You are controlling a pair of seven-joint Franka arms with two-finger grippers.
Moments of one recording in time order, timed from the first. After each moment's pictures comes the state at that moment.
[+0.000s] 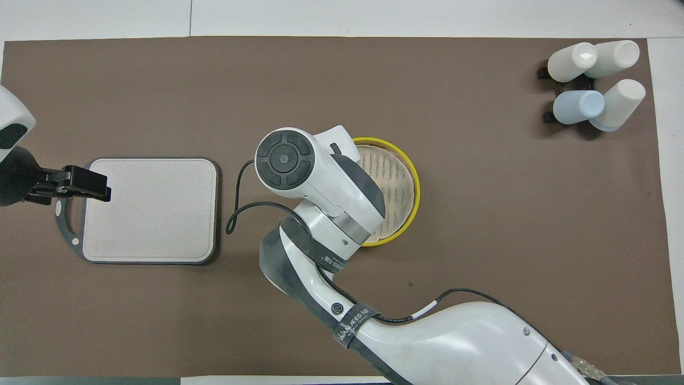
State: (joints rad) left arm -0.15 -0.08 0.07 -1.71 -0.04 1.54 -0.05; right arm 0.62 0.59 0.10 -1.34 -0.17 1.99 1.06
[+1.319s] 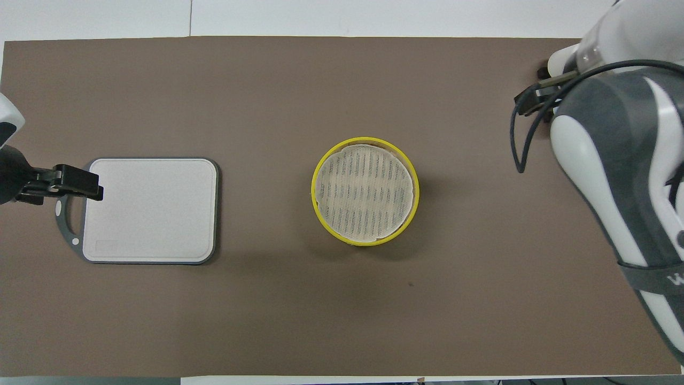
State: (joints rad) left arm -0.13 -0.08 0.06 -1.71 -0.03 1.54 -0.05; right arm 0.05 0.27 0.09 -1.34 -0.17 1.65 -0.07
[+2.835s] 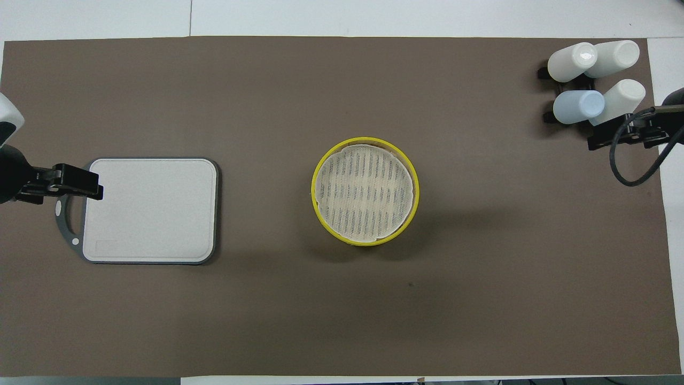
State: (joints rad) left arm -0.13 -0.08 0.06 -1.71 -0.03 1.55 -0.05; right arm -0.16 0.10 0.10 -1.57 0.03 1.65 -0.08
